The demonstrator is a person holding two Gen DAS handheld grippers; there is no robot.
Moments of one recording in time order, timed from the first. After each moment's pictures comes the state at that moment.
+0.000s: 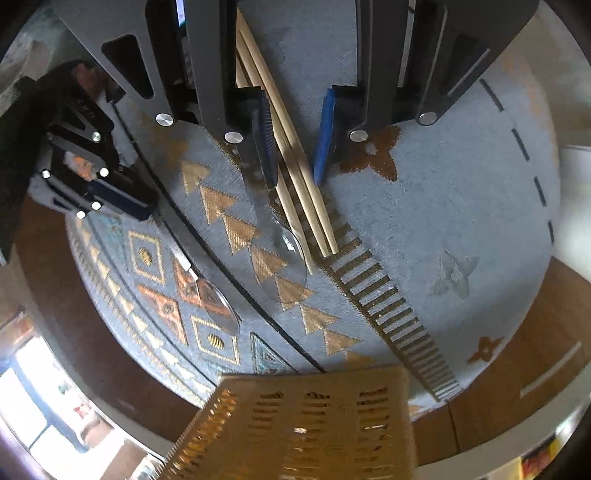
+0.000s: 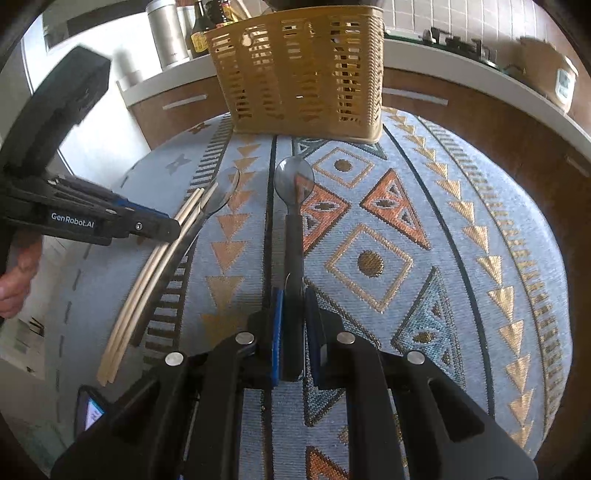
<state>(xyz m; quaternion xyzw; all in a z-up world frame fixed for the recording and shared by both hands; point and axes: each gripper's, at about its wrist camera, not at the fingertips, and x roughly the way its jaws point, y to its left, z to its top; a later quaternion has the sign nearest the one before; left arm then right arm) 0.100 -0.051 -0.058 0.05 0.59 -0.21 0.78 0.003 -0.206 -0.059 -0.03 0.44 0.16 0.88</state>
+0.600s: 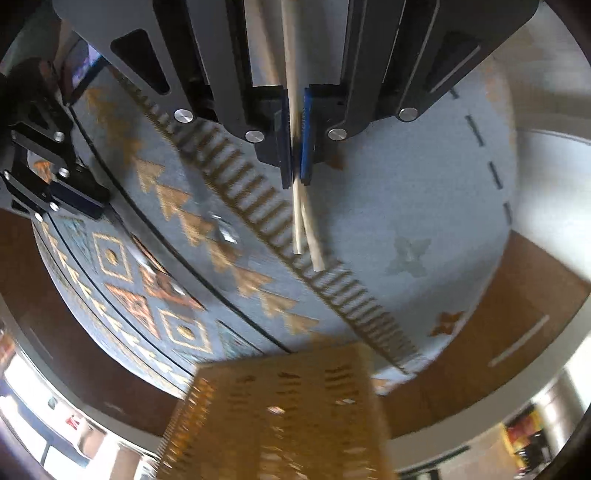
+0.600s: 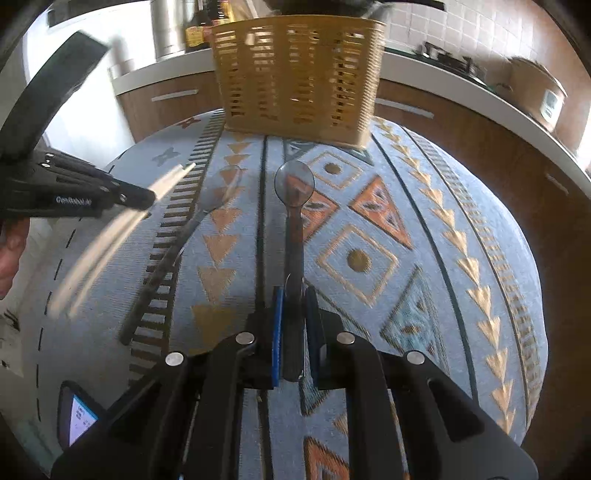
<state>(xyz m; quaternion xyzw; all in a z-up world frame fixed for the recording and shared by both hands) 0.089 -0.027 -0.047 0.09 0.54 -0.16 0.82 -0.008 -0.204 -0.057 -0.05 0.44 0.11 0.89</state>
